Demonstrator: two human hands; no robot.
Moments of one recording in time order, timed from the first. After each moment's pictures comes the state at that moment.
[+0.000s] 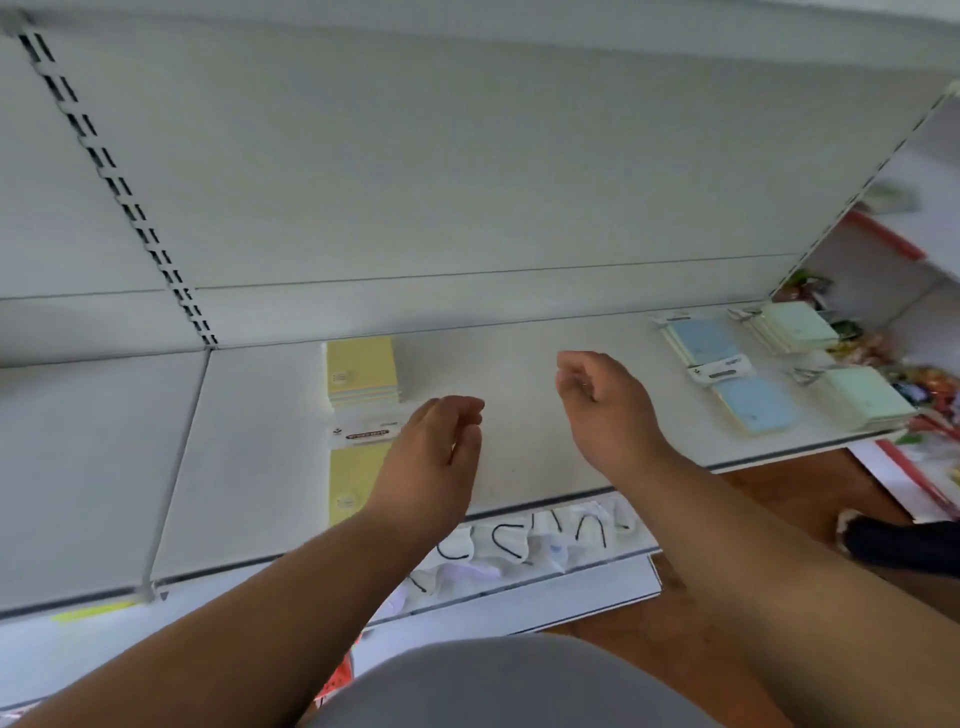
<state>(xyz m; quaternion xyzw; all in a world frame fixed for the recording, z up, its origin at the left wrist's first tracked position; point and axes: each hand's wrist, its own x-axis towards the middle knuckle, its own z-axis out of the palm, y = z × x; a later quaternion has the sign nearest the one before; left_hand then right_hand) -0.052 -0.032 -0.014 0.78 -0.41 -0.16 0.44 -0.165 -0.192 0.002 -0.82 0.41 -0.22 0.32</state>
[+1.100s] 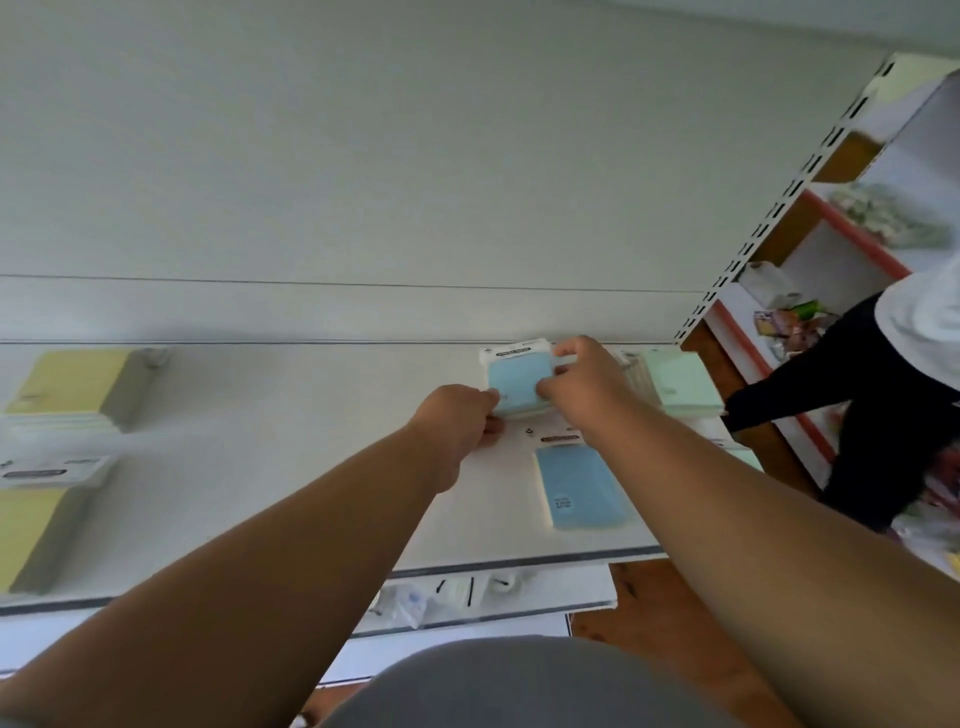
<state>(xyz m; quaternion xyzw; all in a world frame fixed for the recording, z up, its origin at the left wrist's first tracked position) -0.161 -0.348 -0.035 0.68 -0.03 -0.45 0.58 -0.240 -0.478 -0.022 -0.77 0.48 -0.11 0.40</state>
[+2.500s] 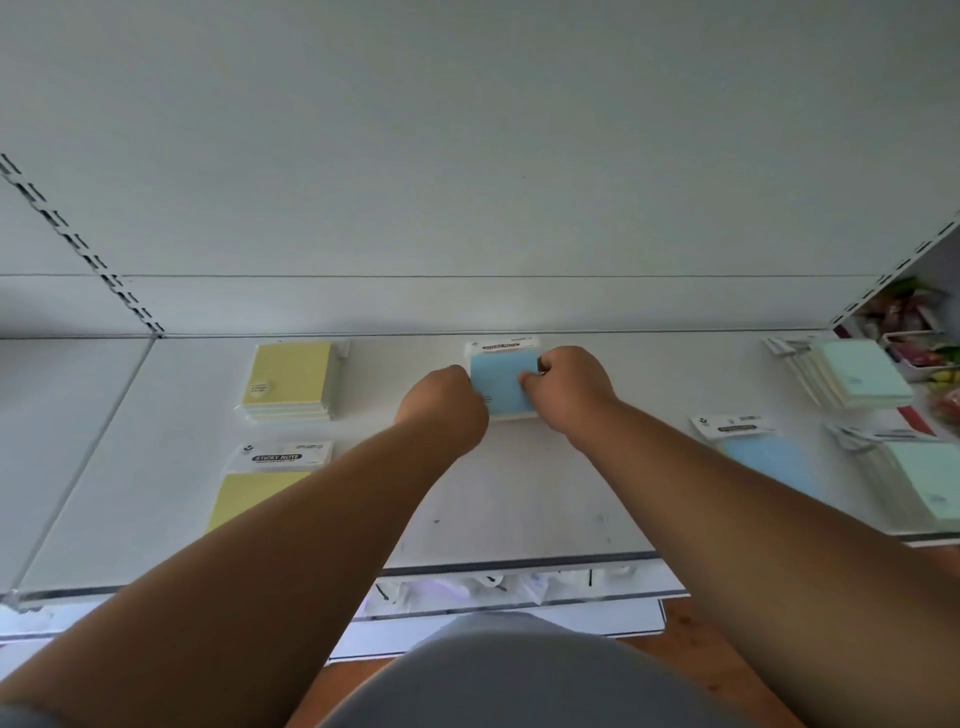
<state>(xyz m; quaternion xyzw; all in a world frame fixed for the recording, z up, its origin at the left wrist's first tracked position) -0.028 -0.200 -0.041 0.92 -0.28 -0.20 0.17 -0.110 -0.320 -0.032 -0.87 0.41 -0.03 0.28</state>
